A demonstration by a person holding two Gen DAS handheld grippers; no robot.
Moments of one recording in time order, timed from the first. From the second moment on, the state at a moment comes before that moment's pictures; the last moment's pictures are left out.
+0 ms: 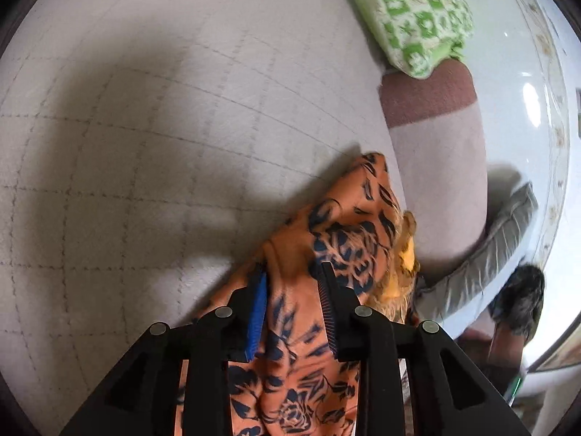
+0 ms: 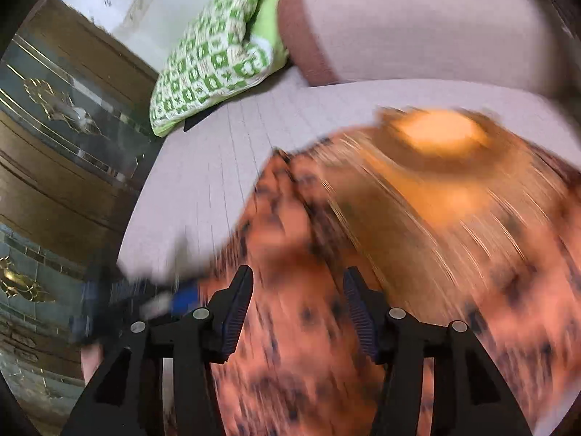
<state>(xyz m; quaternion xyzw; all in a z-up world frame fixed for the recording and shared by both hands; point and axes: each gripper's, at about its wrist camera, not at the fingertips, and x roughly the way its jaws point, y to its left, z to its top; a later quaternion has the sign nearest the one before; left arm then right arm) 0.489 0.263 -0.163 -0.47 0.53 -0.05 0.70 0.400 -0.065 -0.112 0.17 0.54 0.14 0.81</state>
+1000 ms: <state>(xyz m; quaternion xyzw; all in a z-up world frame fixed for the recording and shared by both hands) 0.460 0.211 -0.111 -0.22 0.51 -0.04 0.83 0.200 -0.150 -0.127 0.17 0.54 0.04 0.82</state>
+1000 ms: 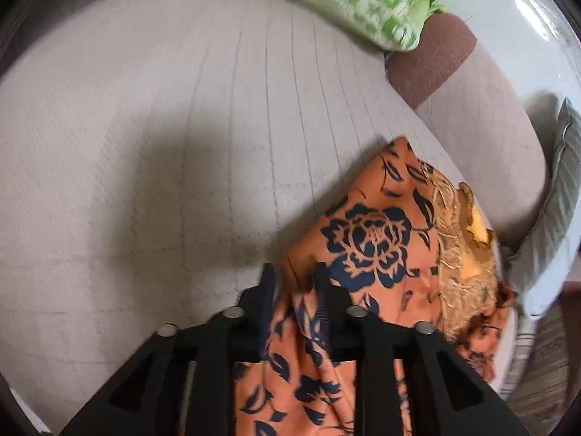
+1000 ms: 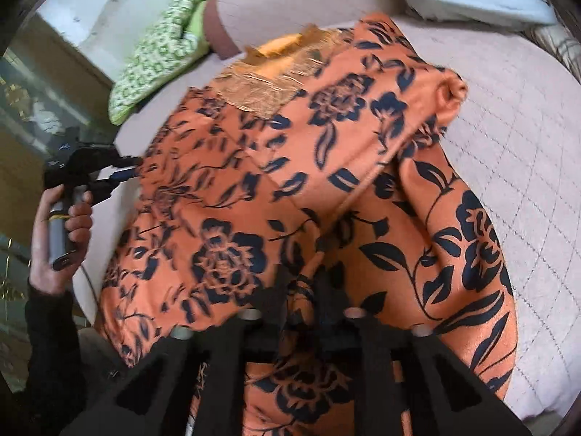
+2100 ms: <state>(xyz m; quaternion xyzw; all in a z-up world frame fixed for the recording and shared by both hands) 0.128 0.176 0.008 -0.08 0.35 -0.12 0.92 0.122 -0.175 0.010 0.22 0.36 0.02 0.91</state>
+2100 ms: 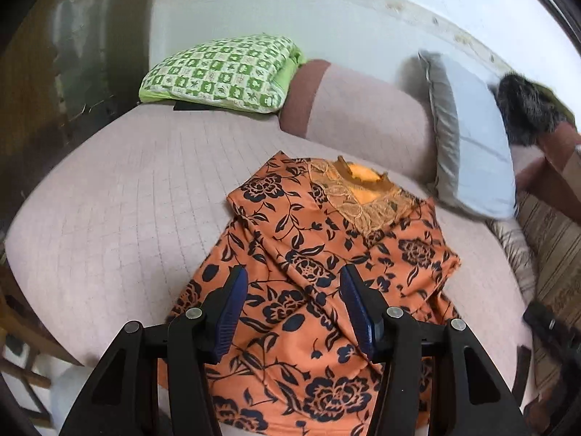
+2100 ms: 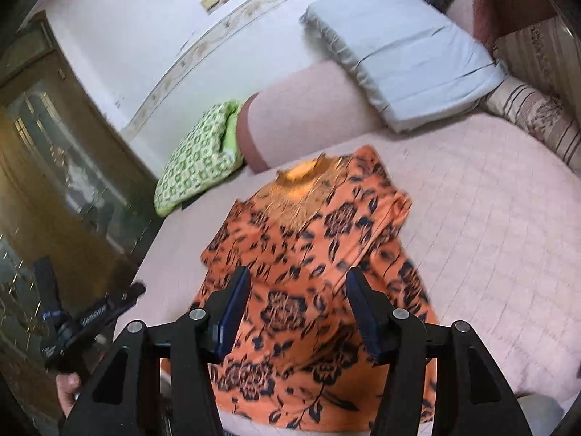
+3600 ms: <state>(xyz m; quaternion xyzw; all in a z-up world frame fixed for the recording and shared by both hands) 0.641 0.115 -0.084 -0.11 0.51 -0.14 0.84 0.477 -0.299 -0.151 0.22 0.56 0.01 0.80</state>
